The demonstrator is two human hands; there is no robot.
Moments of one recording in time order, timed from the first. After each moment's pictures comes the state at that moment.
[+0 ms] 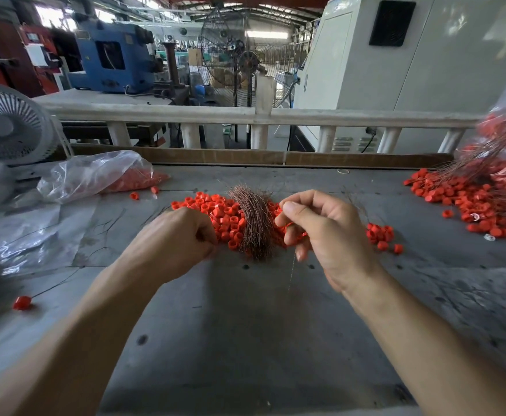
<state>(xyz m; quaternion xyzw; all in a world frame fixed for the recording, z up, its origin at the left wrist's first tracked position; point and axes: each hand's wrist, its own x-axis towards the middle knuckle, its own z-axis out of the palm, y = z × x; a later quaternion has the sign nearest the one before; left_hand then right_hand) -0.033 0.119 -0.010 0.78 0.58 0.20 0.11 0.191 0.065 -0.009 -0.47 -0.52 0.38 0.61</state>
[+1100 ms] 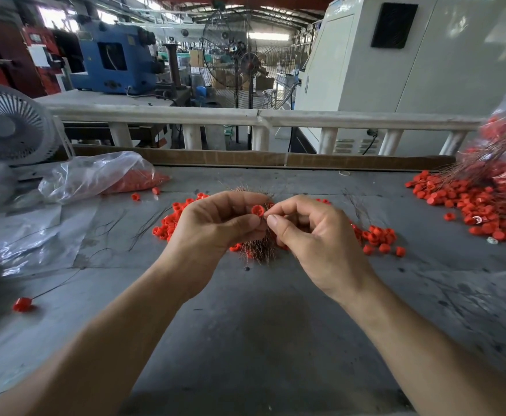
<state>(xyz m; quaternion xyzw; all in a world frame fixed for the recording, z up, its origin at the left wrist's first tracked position) 0.006 0.096 -0.010 0.56 0.26 0.50 0.61 0.186 0.059 -0.014 -0.46 -0.67 0.23 0.54</state>
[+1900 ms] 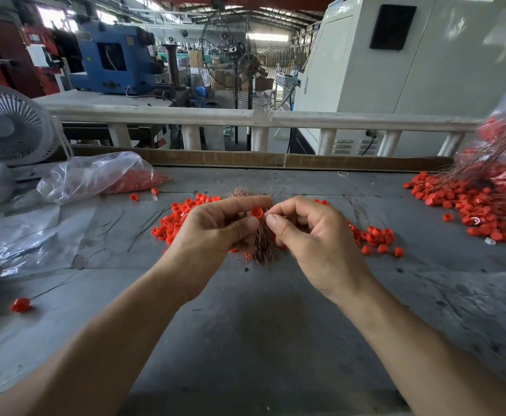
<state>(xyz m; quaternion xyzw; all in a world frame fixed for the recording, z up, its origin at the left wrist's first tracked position) 0.006 0.100 -0.017 0.63 0.27 0.46 0.56 0.185 0.060 -0.015 -0.46 -0.66 0.24 0.55</state>
